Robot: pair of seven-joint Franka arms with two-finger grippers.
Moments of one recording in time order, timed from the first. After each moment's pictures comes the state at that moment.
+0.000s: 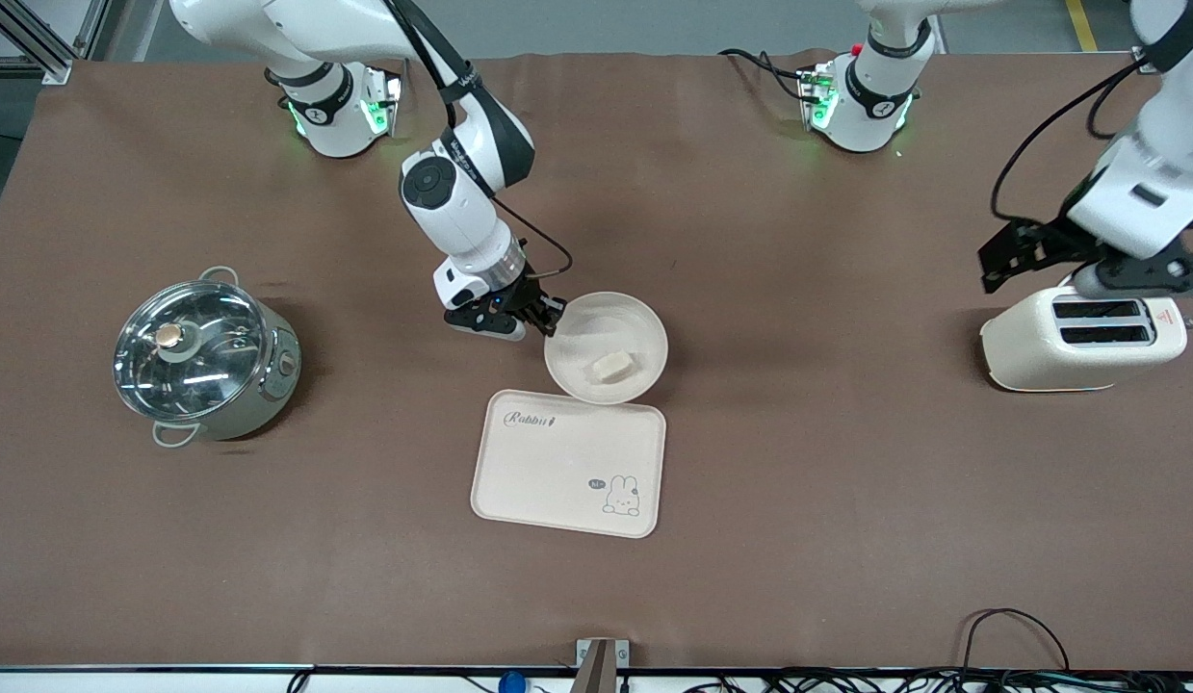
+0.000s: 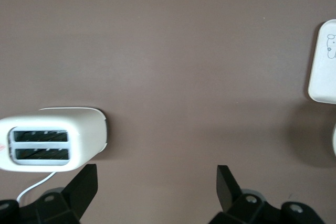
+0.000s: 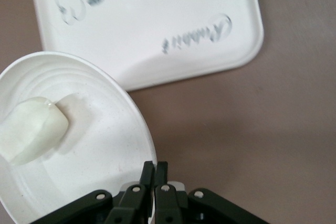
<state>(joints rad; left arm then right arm) 0.01 -0.04 -0.14 -1.66 0.05 1.71 -0.12 0.64 0.38 0.07 -2.06 0.29 2.77 0.77</state>
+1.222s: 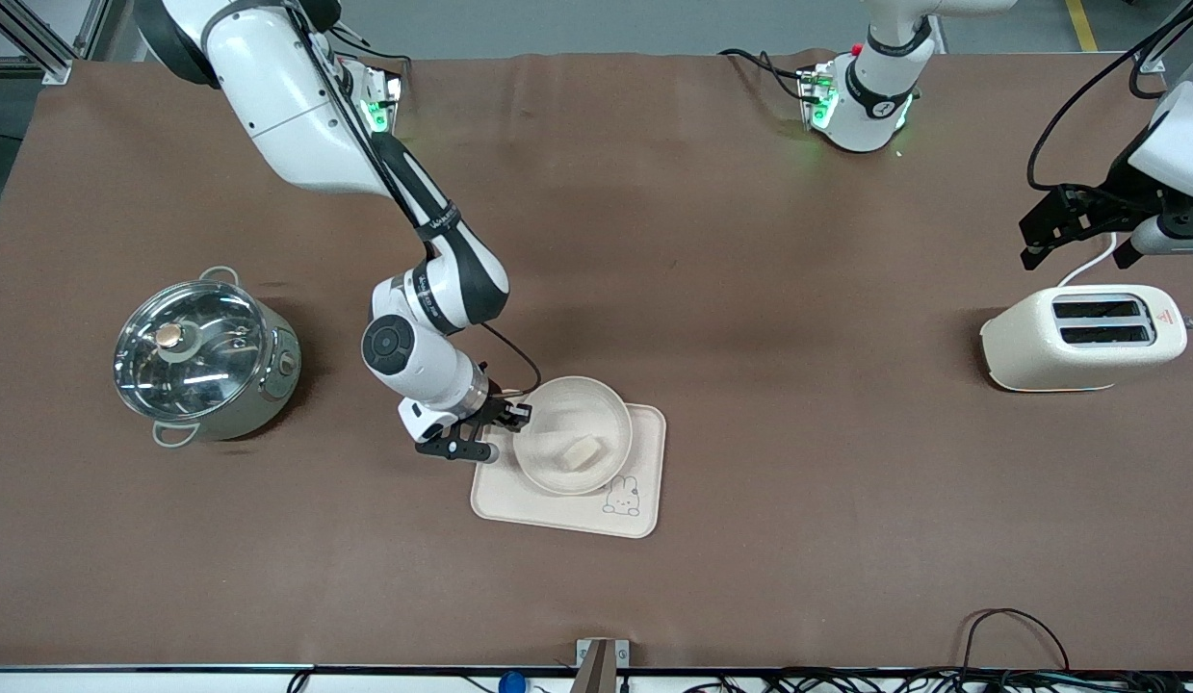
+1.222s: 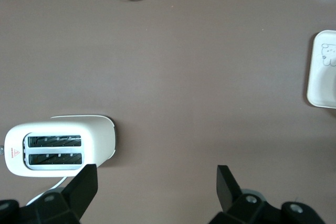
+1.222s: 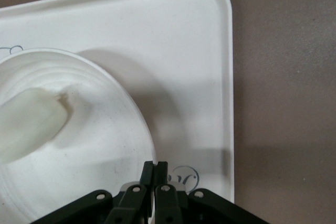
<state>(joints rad) -0.13 -0.11 0.03 -1.71 0.05 1.76 -0.08 0.43 0.76 0.07 -1.60 0.29 2.53 0.41</state>
